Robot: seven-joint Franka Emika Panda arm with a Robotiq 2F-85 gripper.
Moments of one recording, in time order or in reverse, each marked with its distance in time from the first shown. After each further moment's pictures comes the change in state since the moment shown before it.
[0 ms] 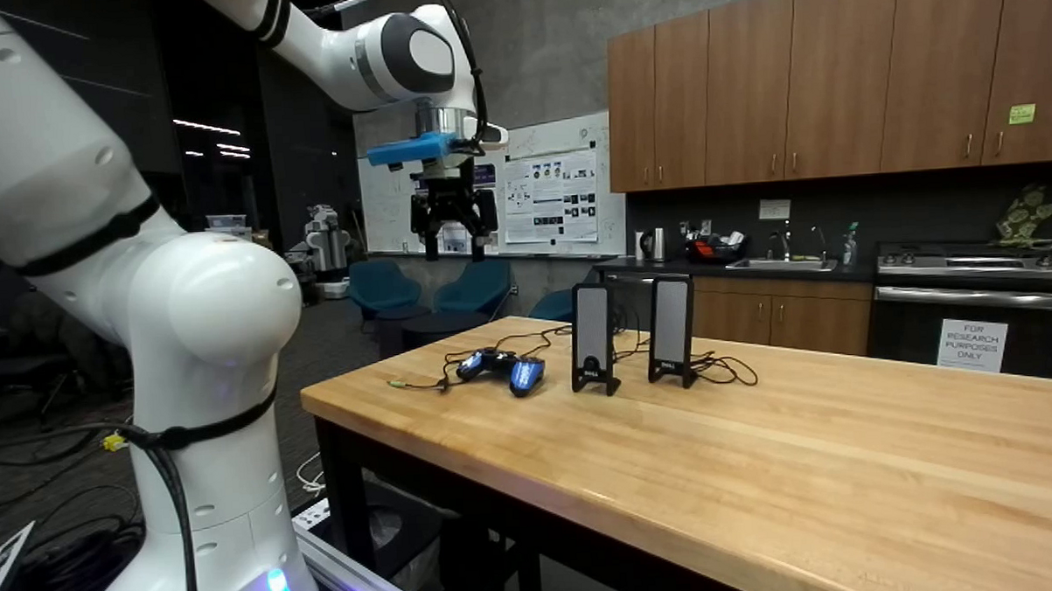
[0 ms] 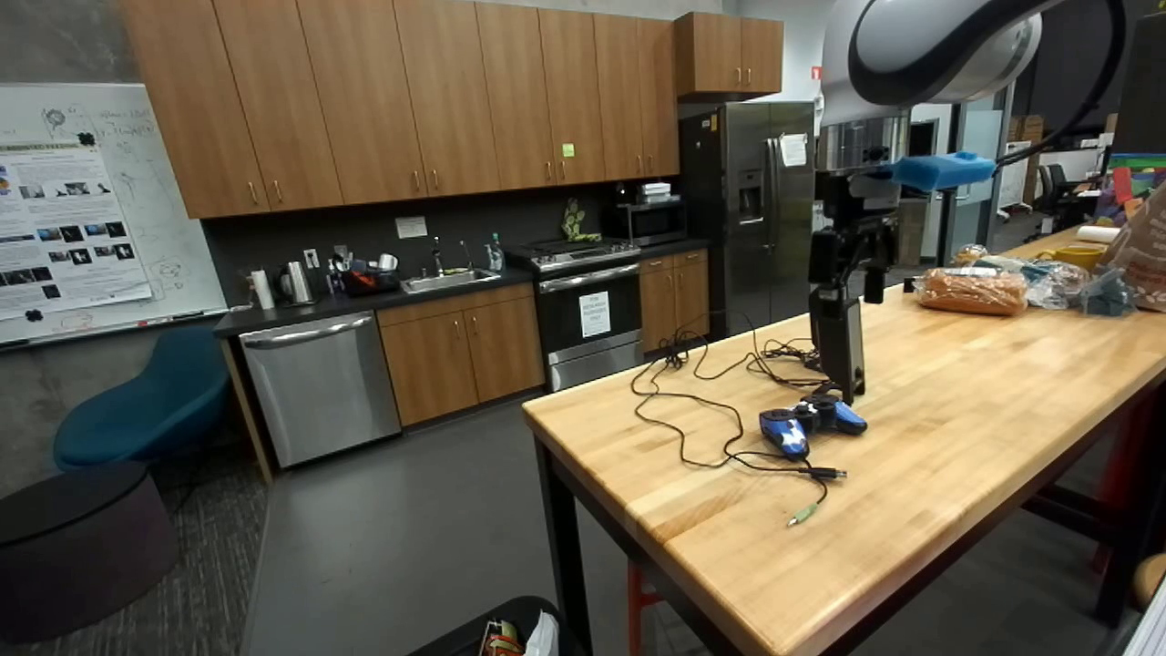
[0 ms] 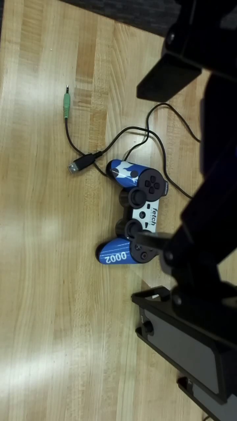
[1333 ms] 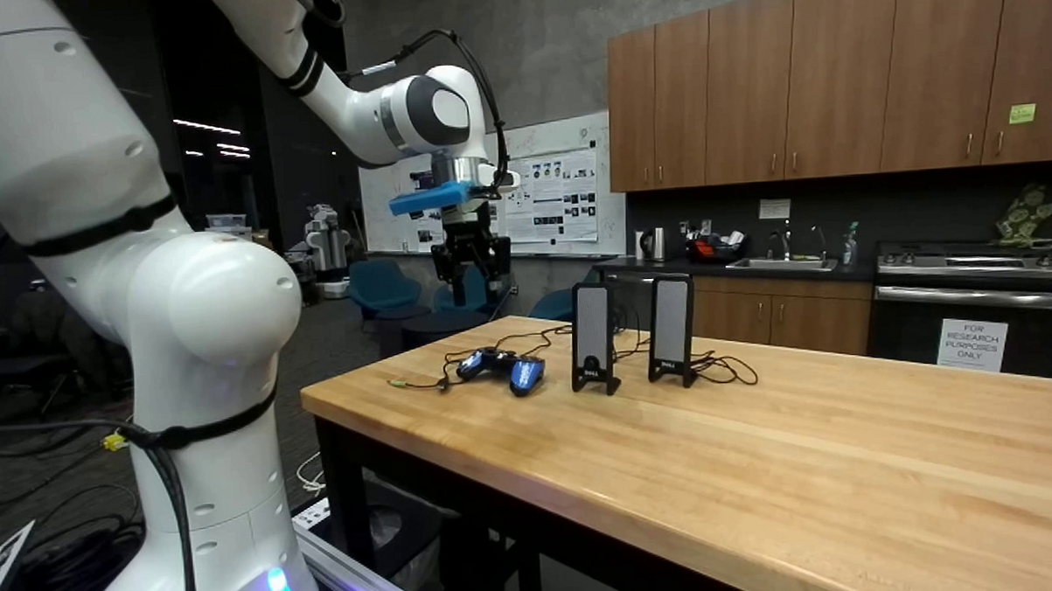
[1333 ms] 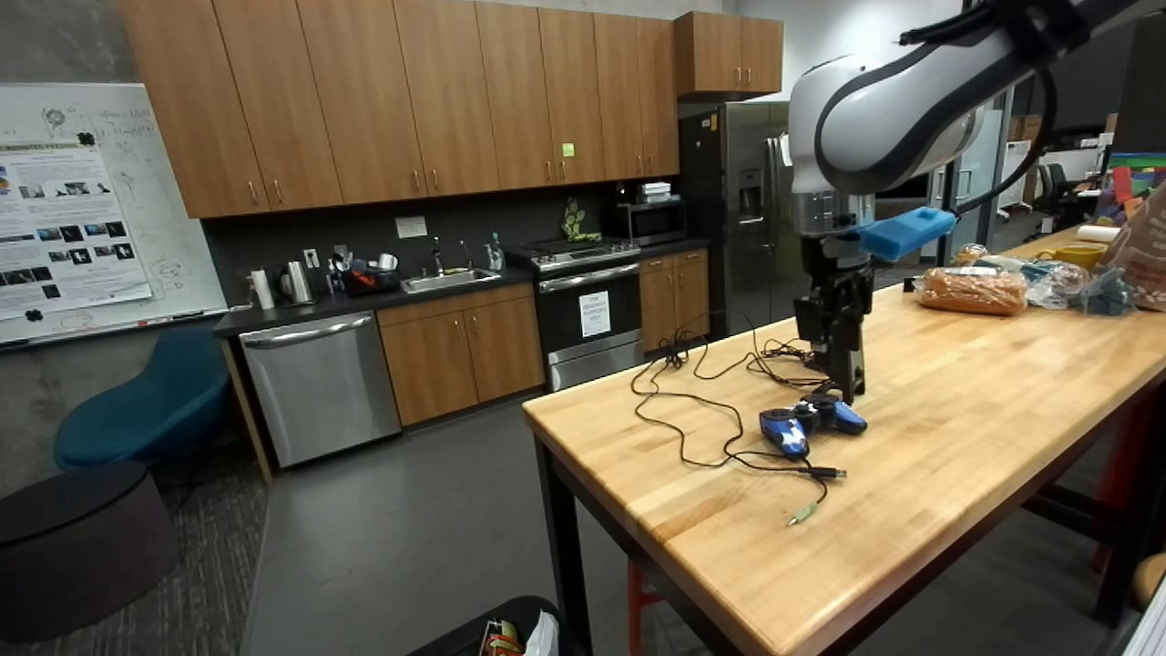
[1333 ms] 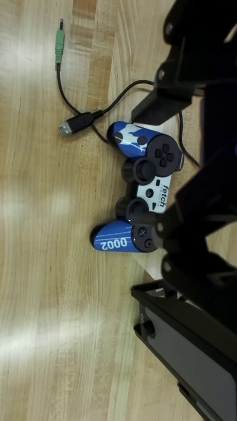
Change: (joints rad) arm -0.003 0.158 0.018 -0.045 -0.099 0.178 0.044
